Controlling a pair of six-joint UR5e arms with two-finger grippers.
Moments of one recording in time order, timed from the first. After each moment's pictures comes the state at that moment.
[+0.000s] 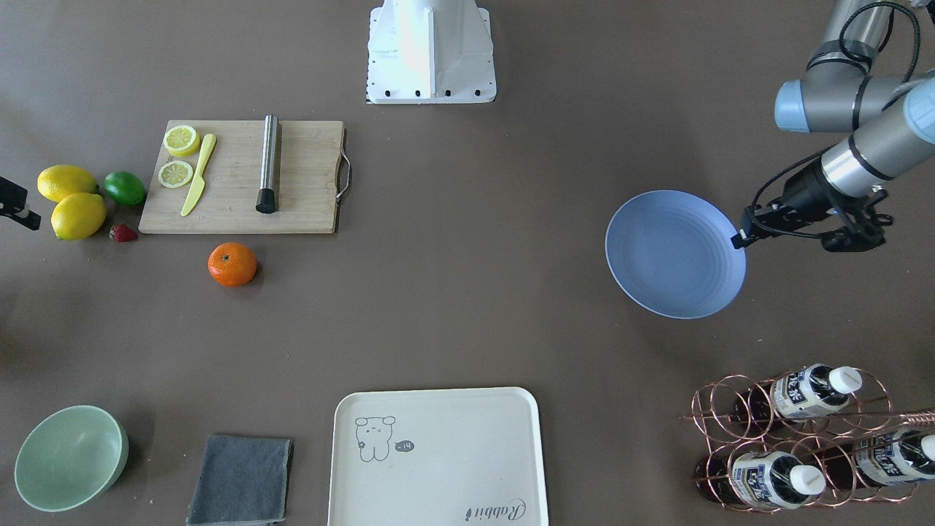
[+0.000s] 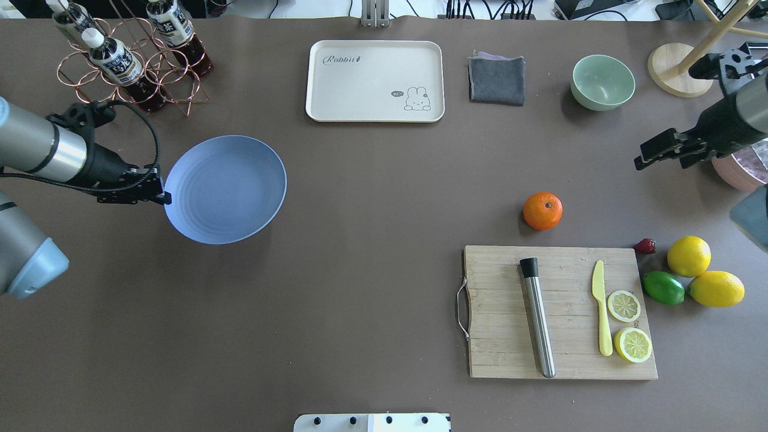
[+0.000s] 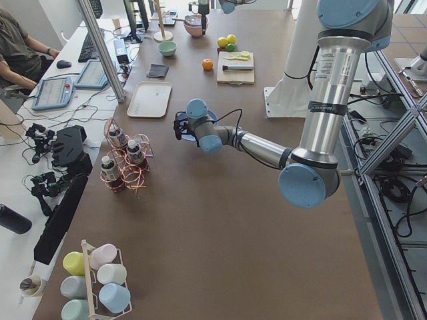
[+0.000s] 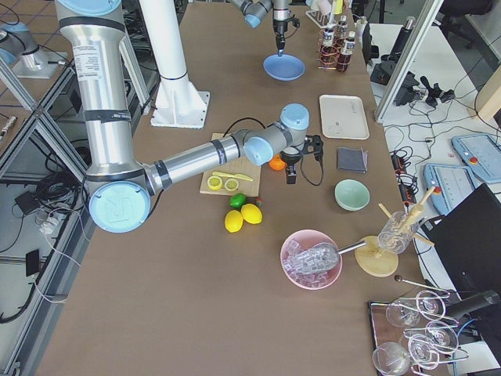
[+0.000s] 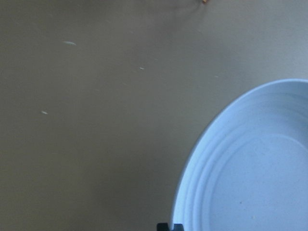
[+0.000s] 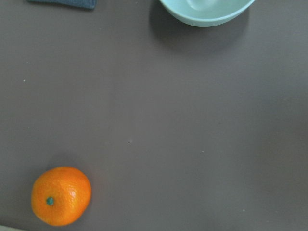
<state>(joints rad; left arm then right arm) -0.82 -1.77 -1.68 -2.26 -2.22 -1.38 1.05 -1.44 1.82 -1.32 2.28 0.70</state>
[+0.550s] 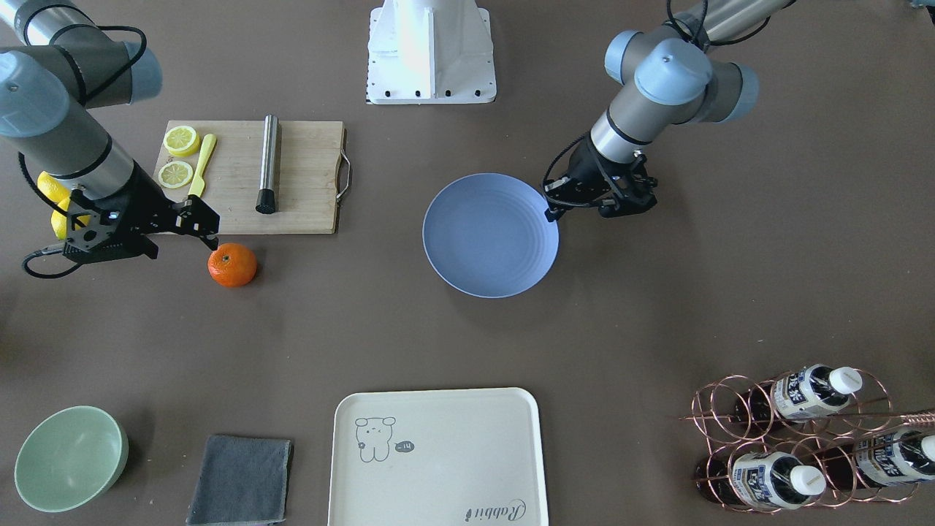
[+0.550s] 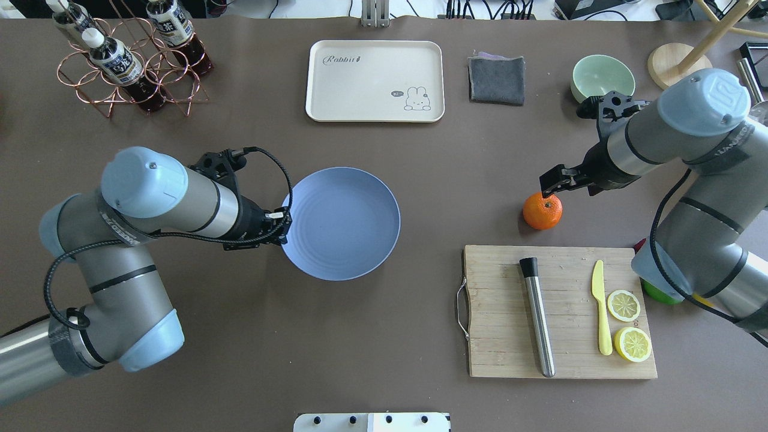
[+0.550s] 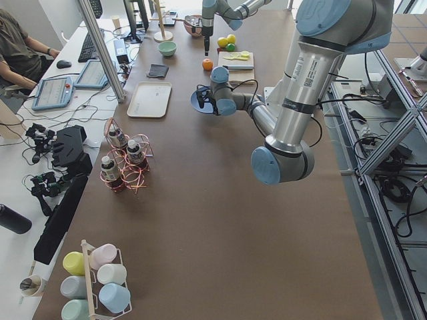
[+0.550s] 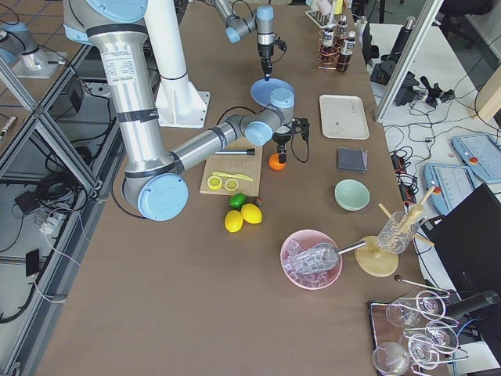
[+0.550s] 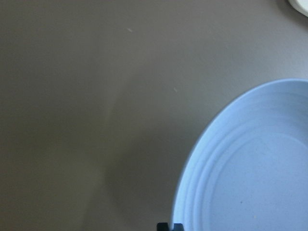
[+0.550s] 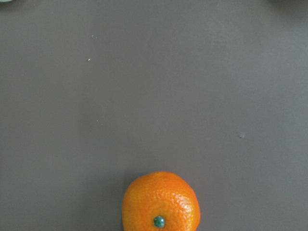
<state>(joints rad) -0.53 -1.98 -1.78 -2.00 -1.93 -1.61 0.81 -1.34 1.81 -1.30 2.08 0.91</state>
